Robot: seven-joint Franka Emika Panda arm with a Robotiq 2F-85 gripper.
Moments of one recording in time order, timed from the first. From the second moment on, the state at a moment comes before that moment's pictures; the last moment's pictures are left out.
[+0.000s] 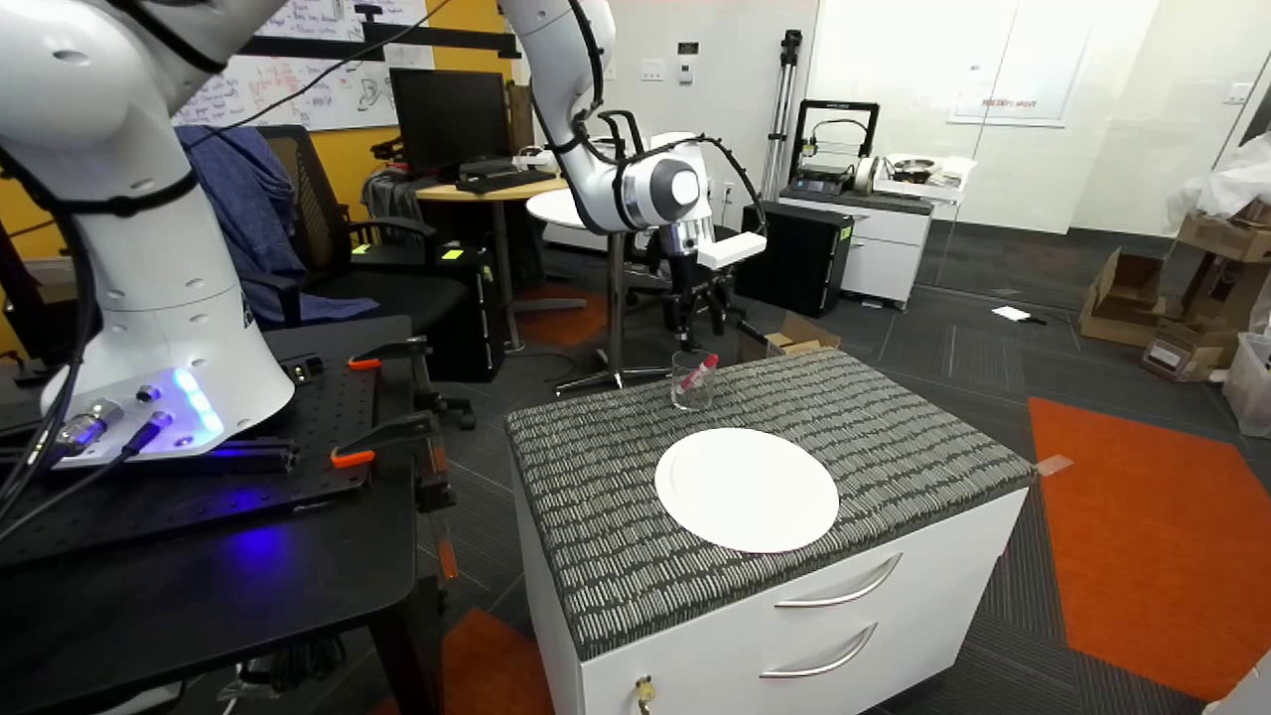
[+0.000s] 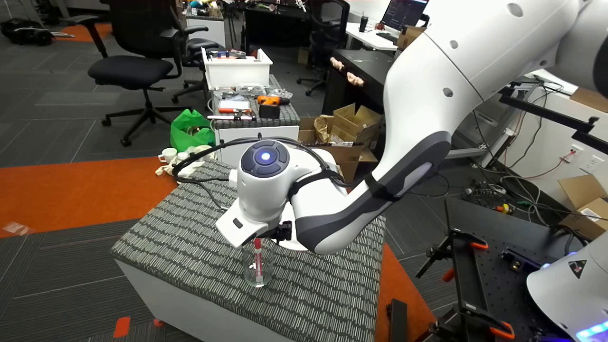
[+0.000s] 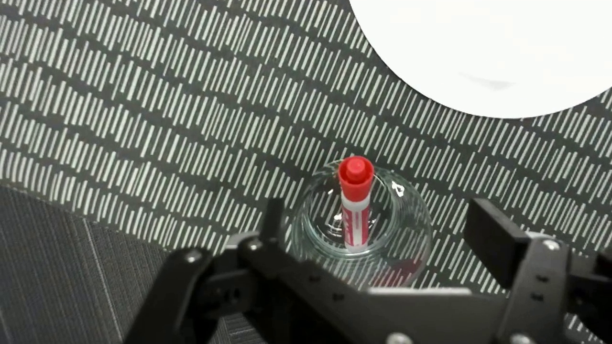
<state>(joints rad) 0.15 0.89 0.00 -1.69 -0.53 2.62 -1.38</state>
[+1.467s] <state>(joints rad) 0.17 0.97 -0.02 -1.60 -0.53 2.62 -1.38</state>
